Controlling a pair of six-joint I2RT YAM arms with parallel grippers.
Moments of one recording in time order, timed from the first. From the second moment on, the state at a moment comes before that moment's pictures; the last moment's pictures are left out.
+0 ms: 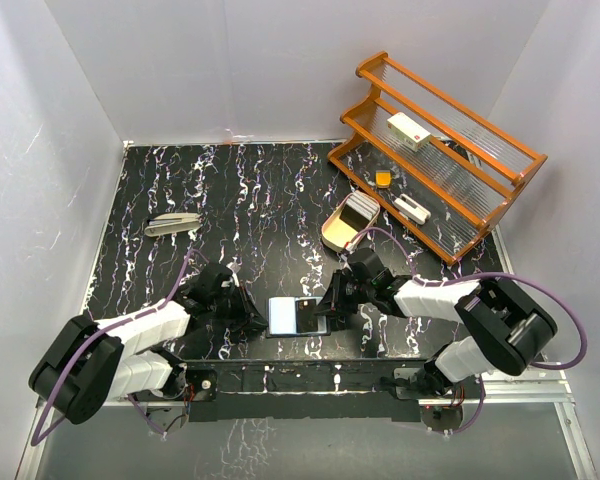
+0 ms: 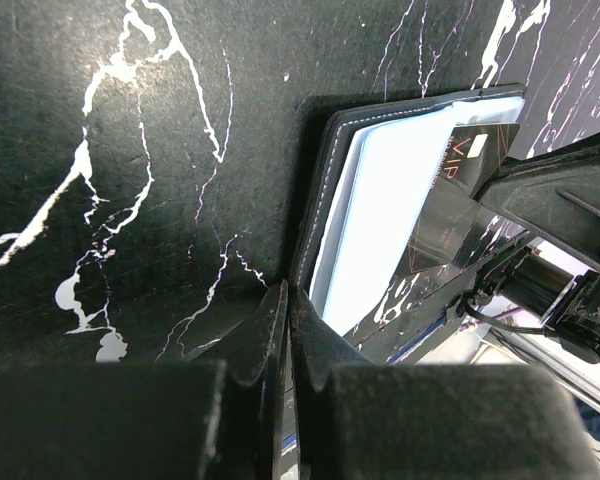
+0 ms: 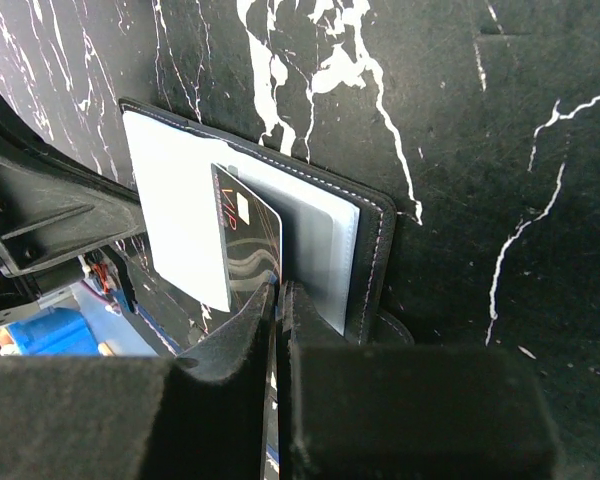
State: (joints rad) left arm -0.58 1.17 0.30 -0.07 0.38 -0.97; right arm 0.69 1.43 0.48 0.15 -0.39 0.91
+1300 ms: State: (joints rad) left arm -0.58 1.17 0.30 -0.07 0.38 -0.99; right arm 0.79 1.53 0.55 0.21 -0.32 0.98
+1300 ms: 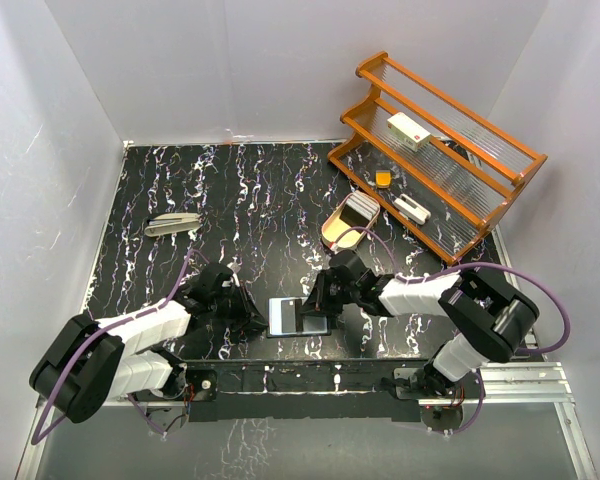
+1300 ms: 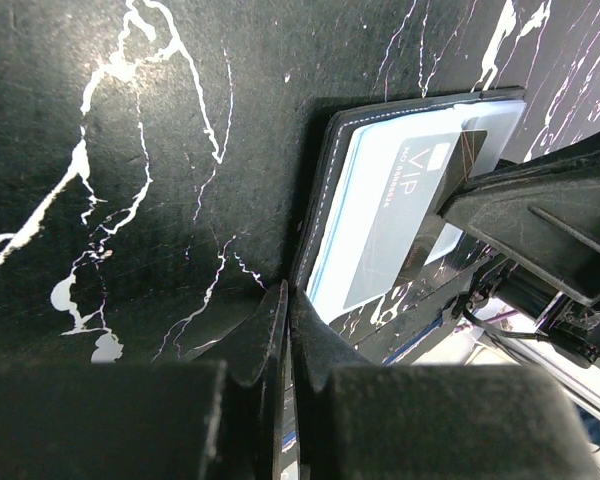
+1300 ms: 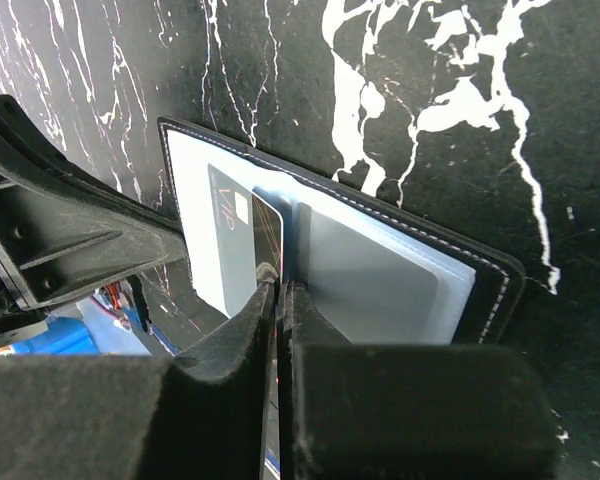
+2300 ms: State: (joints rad) left arm -0.58 1.17 0.29 -0.06 0.38 -0.99; right arm 0.88 1.56 0.63 0.13 -0.23 0.99
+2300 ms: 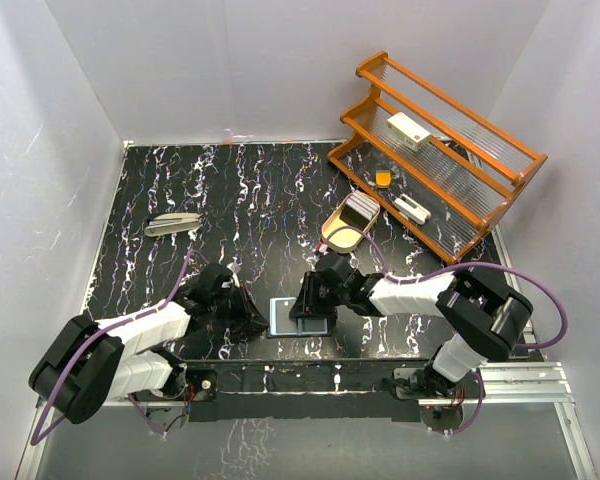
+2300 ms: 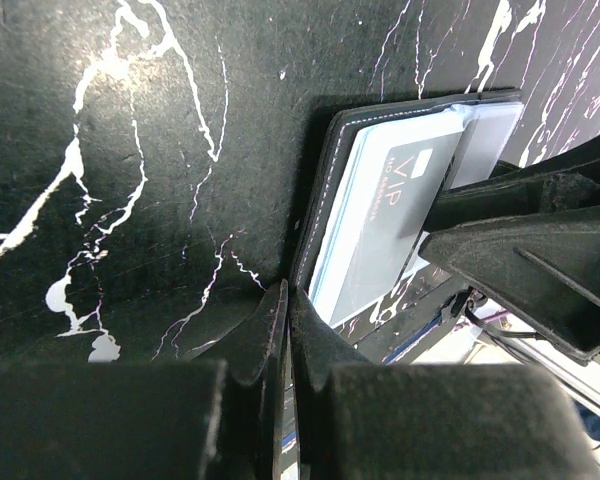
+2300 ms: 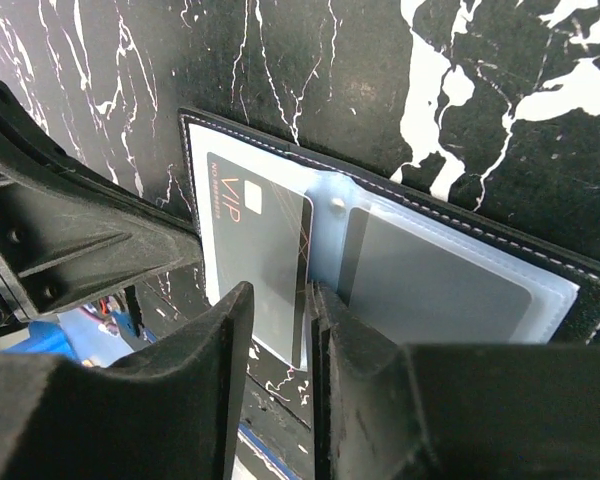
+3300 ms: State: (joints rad) left arm -0.58 1.01 0.41 -0.25 0.35 -0.89; right arm 0.78 1.59 1.28 -0.48 0.26 0.34
